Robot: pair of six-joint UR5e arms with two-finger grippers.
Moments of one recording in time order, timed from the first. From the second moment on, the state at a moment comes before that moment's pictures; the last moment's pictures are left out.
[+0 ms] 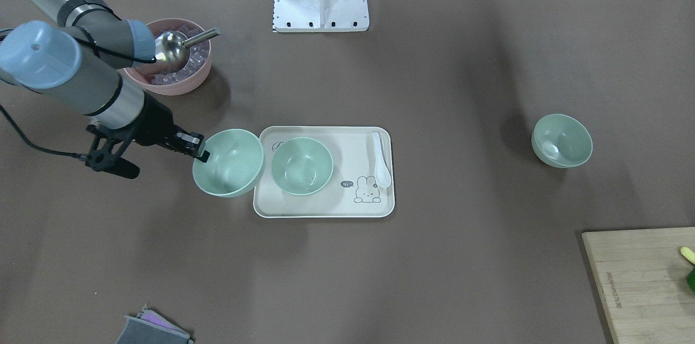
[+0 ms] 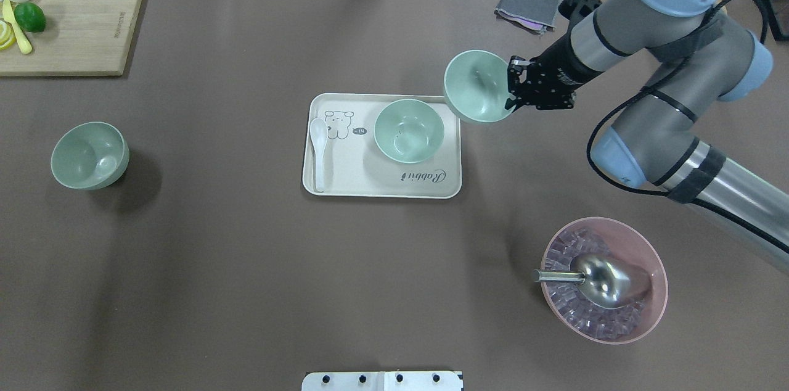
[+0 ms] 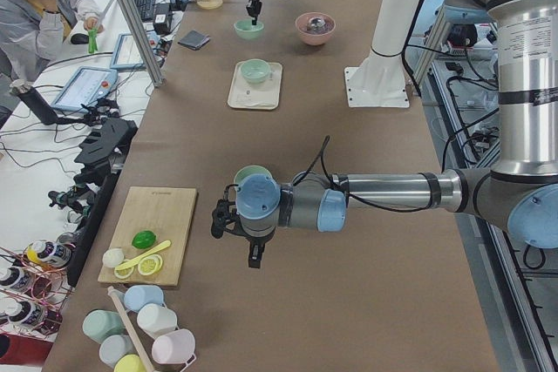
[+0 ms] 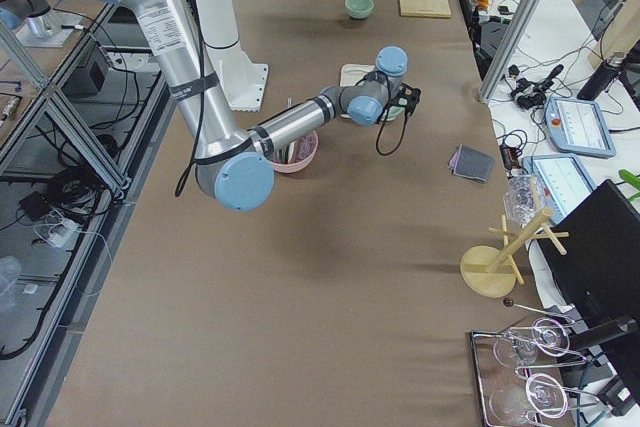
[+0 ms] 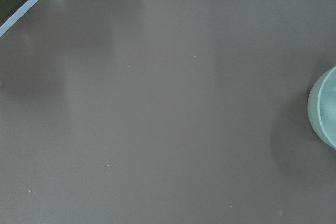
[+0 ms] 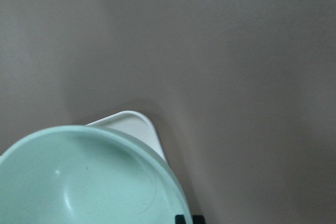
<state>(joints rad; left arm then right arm) -1.60 -1.43 -1.68 -1.68 -2.47 0.05 0.86 -1.08 1.60 -1.10 2.28 1.53</state>
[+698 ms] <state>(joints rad) -1.60 -1.43 -1.68 -1.68 -2.50 0.06 0.74 -0.99 1.58 -1.10 2.17 1.66</state>
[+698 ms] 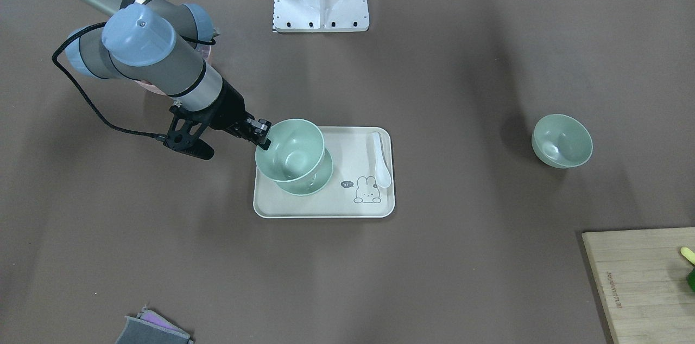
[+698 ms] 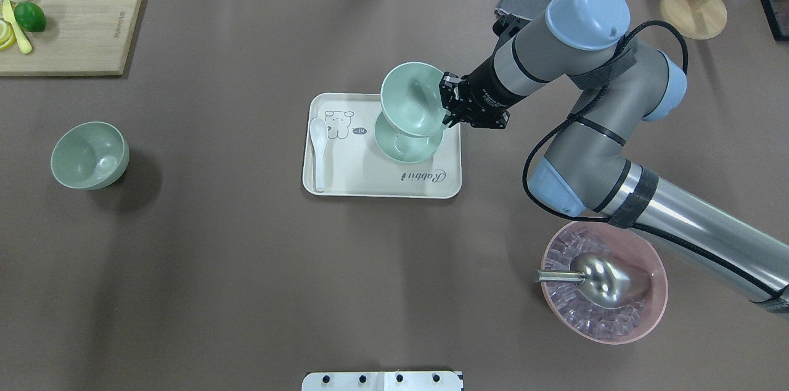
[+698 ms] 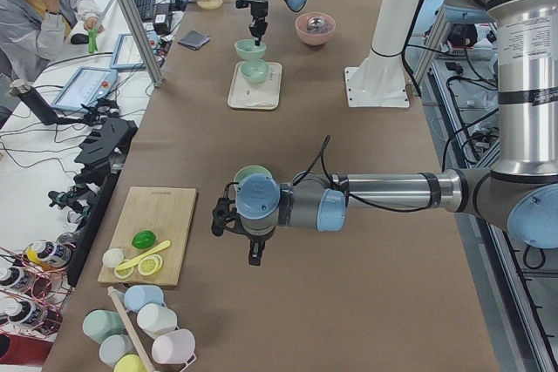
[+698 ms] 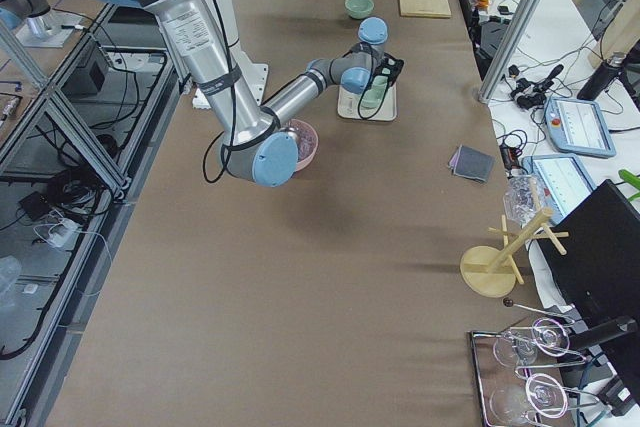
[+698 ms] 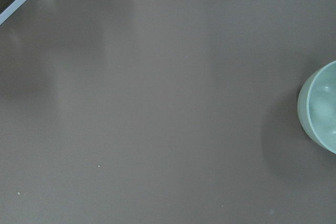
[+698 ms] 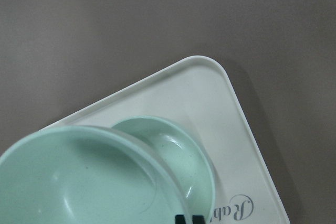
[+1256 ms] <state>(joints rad) -1.58 -1.43 -1.68 -1.68 -2.50 0.05 0.73 -0.97 1.55 -1.09 2.16 1.67</state>
